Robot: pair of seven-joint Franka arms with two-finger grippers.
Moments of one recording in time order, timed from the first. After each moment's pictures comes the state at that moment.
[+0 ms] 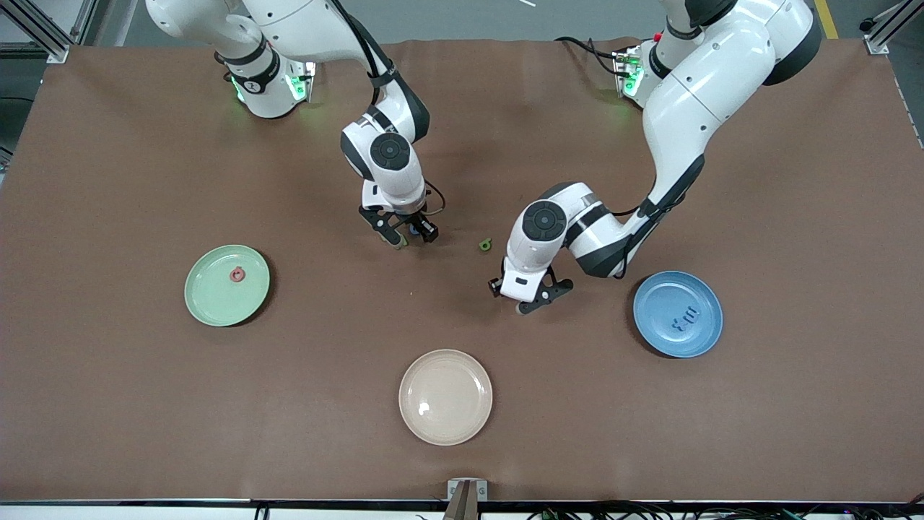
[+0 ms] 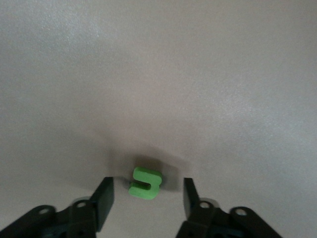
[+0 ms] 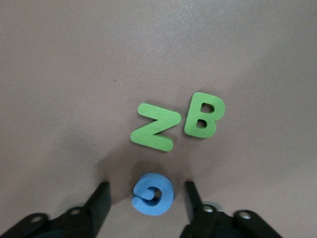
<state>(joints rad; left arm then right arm) -0.13 0.84 -0.60 -1.66 0.56 2.38 -1.45 0.86 0.50 -0.07 -2.11 0.12 2.62 1.48</state>
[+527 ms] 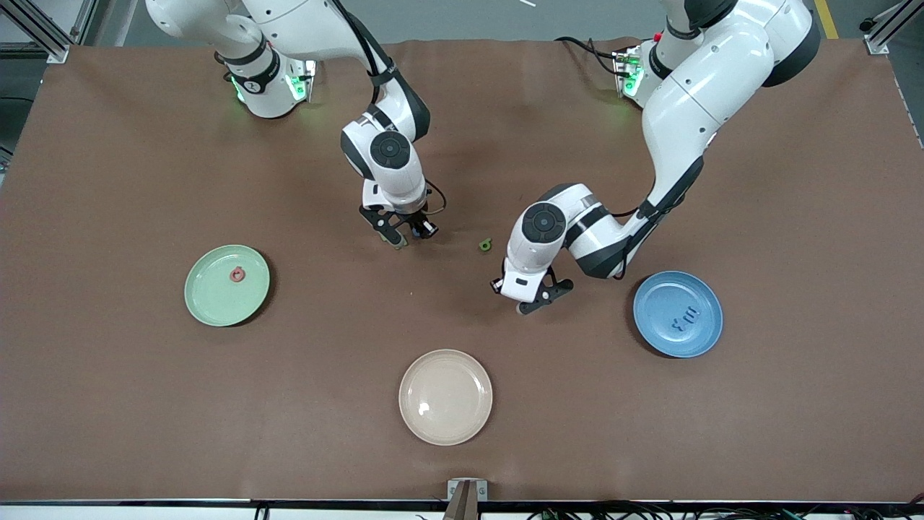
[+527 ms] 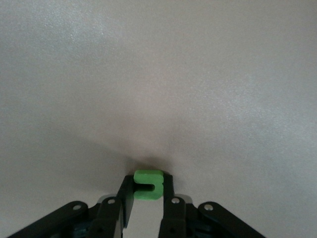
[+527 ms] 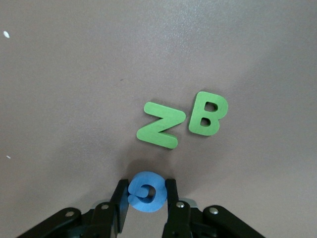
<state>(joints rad) -0.13 0.85 -0.60 -1.66 0.56 2.37 -1.45 0.86 0.50 -0.07 -2.11 0.12 2.62 1.48</state>
